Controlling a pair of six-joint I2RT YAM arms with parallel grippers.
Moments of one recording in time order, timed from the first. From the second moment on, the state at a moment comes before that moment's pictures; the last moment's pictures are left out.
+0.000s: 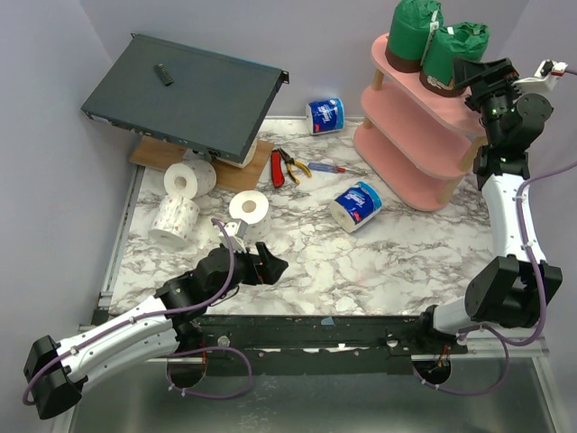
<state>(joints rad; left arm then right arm) -0.94 0.61 0.35 -0.14 -0.20 -0.78 -0.22 1.45 1.38 0.37 -0.28 0.80</state>
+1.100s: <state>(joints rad) -0.94 0.54 0.36 -0.23 -0.21 -0.82 0.14 0.95 1.32 0.04 -0.19 0.64</state>
